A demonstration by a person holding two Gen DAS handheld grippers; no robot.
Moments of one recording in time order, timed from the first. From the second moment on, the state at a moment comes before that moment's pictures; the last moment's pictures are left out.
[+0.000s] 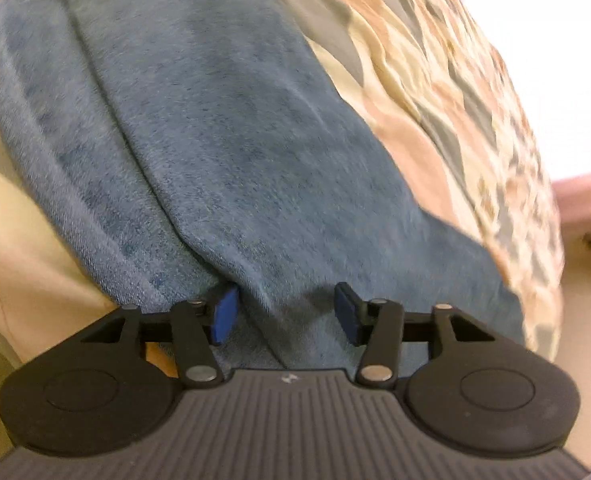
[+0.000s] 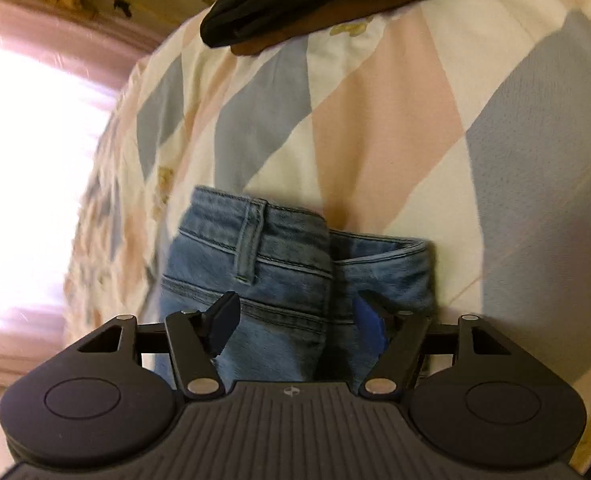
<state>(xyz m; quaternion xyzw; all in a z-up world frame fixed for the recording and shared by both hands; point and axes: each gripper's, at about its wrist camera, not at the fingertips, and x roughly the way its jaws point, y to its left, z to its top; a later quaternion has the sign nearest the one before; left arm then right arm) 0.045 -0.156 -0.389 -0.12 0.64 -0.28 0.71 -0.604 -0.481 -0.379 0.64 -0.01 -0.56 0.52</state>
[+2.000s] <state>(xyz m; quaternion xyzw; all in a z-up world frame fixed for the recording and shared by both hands) 0.191 -0.017 -0.321 -0.05 0.54 -0.30 0.78 -0.318 -0.298 -0.308 0.48 0.23 -0.63 0.56</state>
